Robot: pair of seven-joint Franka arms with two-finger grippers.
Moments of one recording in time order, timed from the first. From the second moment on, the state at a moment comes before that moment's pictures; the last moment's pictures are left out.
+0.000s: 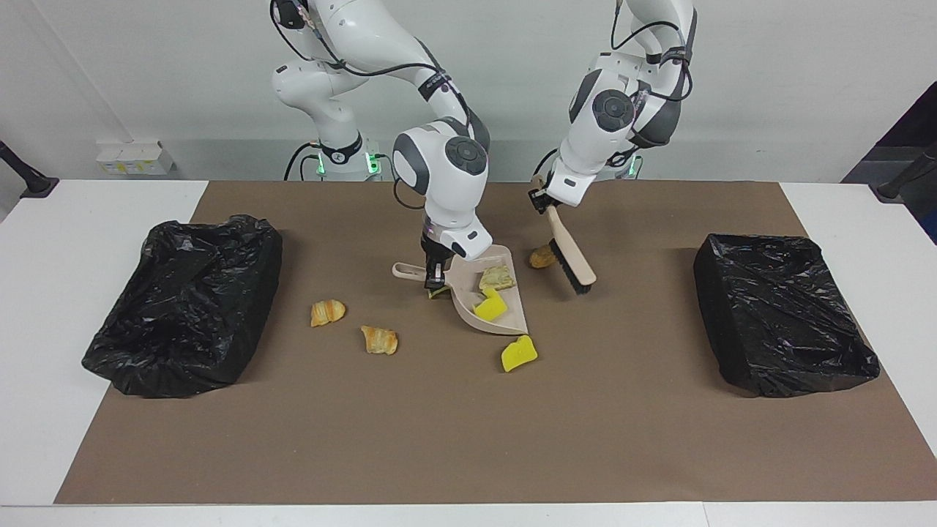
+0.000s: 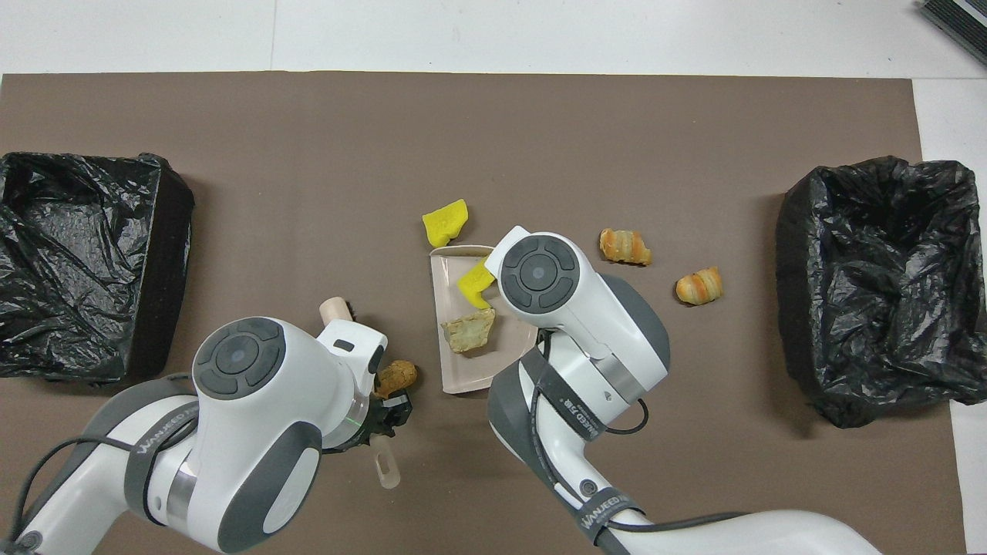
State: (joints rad) left arm -0.48 -0.18 -0.09 -2.29 -0.28 1.88 -0.86; right arm 0.57 0.31 -0.02 -1.81 -0.22 2.01 -0.96
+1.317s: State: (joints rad) left arm -0.61 -0.14 -0.11 -2.49 -0.29 2.32 -0.86; right arm 0.57 0.31 -0.02 -1.82 -0.22 2.02 -0.96
